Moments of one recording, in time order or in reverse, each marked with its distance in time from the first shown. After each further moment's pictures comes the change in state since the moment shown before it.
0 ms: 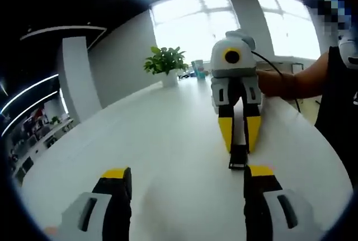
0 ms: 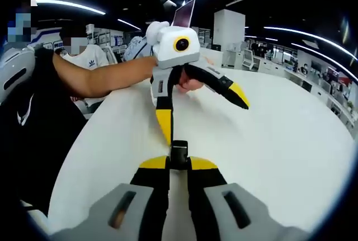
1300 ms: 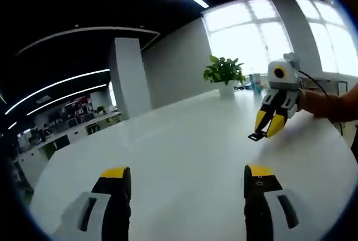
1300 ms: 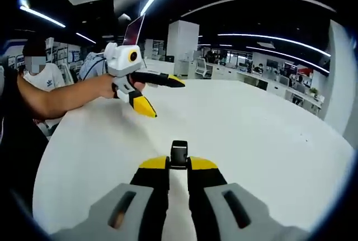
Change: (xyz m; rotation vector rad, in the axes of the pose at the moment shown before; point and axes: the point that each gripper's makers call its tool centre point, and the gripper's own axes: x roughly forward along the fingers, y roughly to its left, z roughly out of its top) left arm -0.036 0.089 0.002 -0.153 -0.090 0.340; right arm -0.038 -0.081 0.006 0.113 -0.087 -0.352
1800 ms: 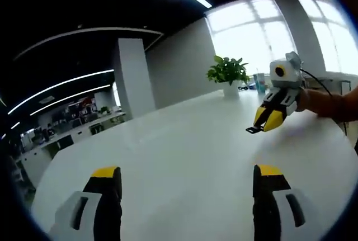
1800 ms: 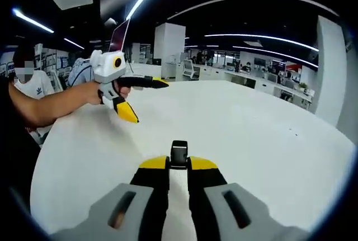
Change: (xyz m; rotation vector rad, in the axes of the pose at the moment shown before) left arm 0.003 0.003 -0.001 -0.001 -0.014 0.028; right arm -0.005 -0.015 0.001 0.047 -0.013 -0.087
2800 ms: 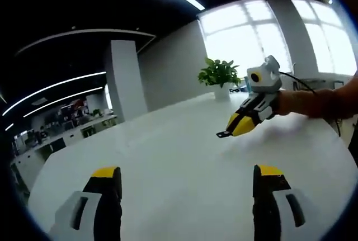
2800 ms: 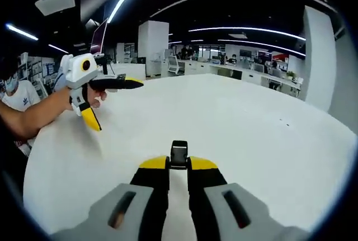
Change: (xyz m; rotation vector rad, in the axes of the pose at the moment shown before) left arm -0.002 -0.014 0.006 0.003 -0.017 -0.071; right arm 0.022 -0.046 -0.004 0.088 0.034 -0.096
